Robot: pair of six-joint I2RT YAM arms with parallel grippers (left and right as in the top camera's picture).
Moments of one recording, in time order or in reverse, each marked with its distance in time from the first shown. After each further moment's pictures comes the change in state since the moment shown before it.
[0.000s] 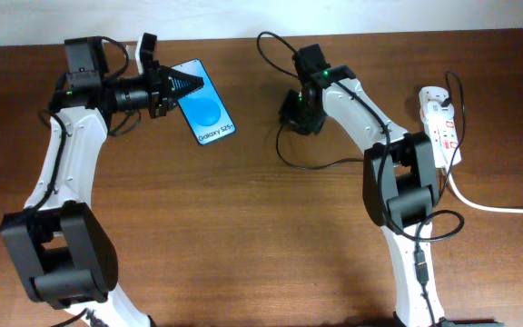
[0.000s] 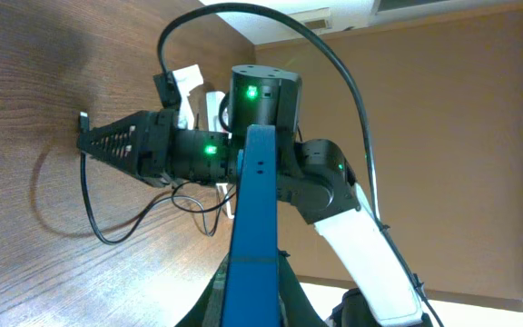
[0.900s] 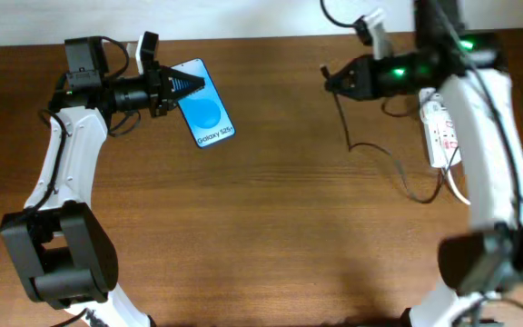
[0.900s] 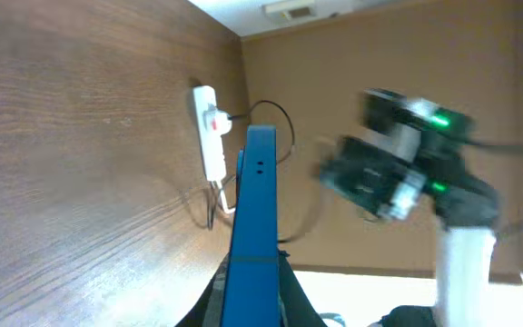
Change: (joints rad) left arm 0.000 0.000 0.000 0.000 0.058 0.060; right arm -0.269 -0.563 -0.002 -0.367 -0.606 -0.851
